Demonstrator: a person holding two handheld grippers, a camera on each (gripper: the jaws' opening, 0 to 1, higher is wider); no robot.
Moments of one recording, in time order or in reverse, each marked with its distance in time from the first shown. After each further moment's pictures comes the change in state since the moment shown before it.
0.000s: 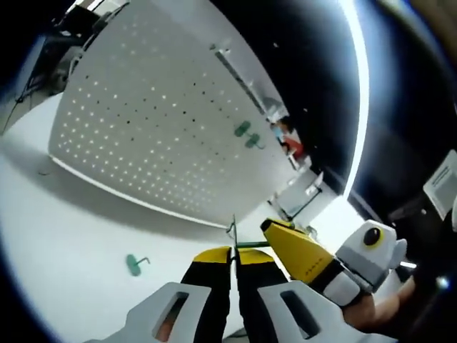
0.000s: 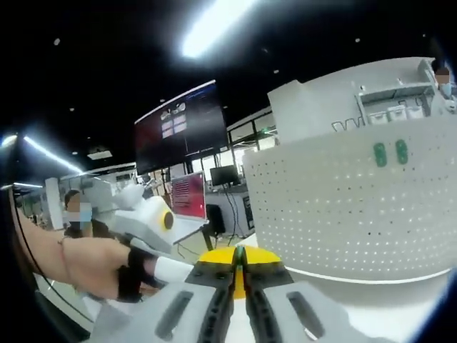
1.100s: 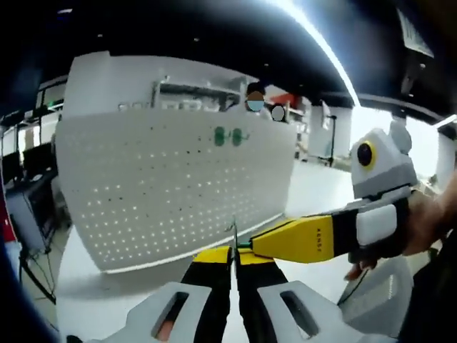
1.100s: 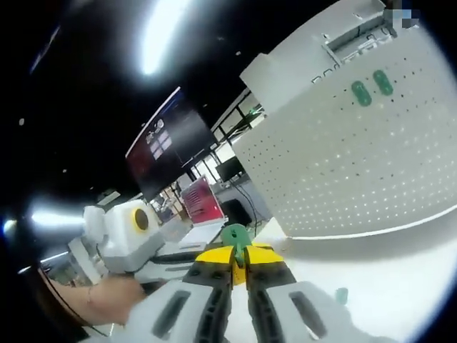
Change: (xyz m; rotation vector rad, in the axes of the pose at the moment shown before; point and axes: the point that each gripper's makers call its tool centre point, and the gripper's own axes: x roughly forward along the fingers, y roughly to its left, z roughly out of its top) left arm -0.006 0.003 0.028 0.734 -0.006 0.209; right arm 0.001 -0.002 -0.005 0.346 0.057 0.064
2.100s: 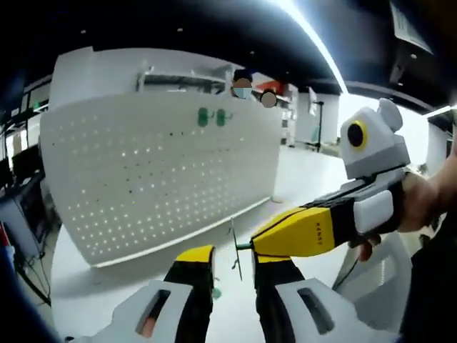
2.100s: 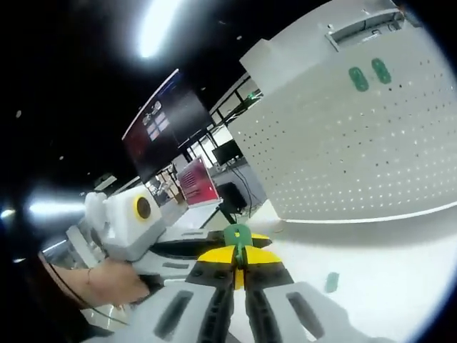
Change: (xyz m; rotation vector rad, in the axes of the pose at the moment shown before) left arm 0.005 -0.014 -0.030 0.007 0.070 -0.098; right arm -0.015 -0.014 -0.026 -0.027 0.121 -0.022
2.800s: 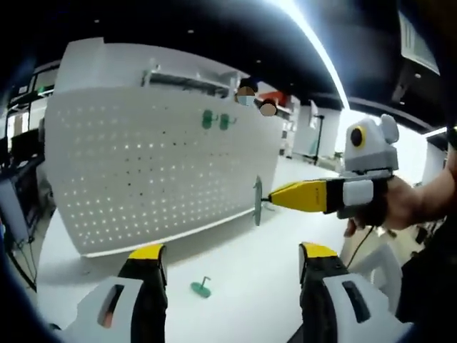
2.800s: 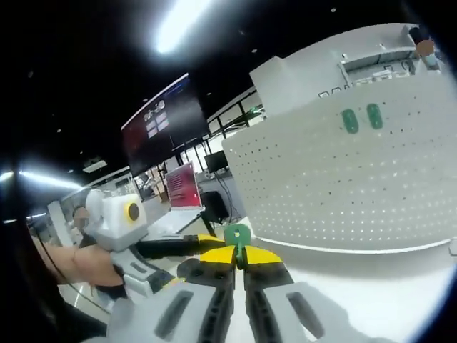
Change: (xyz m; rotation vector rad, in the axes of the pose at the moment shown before) left arm -0.007 0.002 -0.007 -0.088 -0.031 -0.032; right arm -0.024 -0.032 0.030 -0.160 -0.096 -0.102
